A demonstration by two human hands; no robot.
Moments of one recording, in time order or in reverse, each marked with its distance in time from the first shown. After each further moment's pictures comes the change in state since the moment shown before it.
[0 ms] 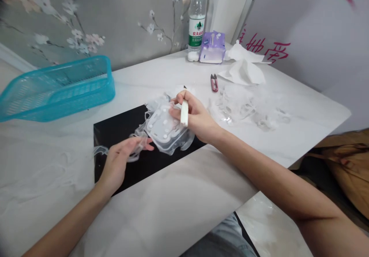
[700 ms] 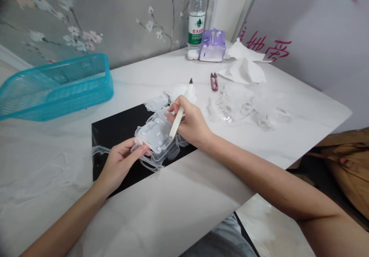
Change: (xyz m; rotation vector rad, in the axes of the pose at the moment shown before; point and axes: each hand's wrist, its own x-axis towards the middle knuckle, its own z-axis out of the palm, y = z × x) left_hand -0.002 -0.001 0.000 0.000 -0.131 -0.025; right_hand -0.003 0.013 0.002 -0.610 0.099 -0.294
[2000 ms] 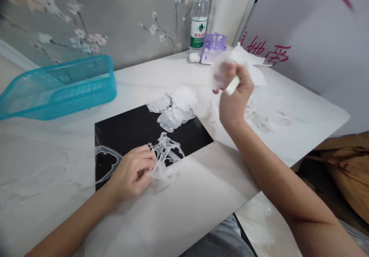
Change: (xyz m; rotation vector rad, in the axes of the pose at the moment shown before) left_hand -0.010 0.003 0.004 0.709 -0.303 0.504; right_hand 0.035 0.013 -0.056 0.095 0.672 0.047
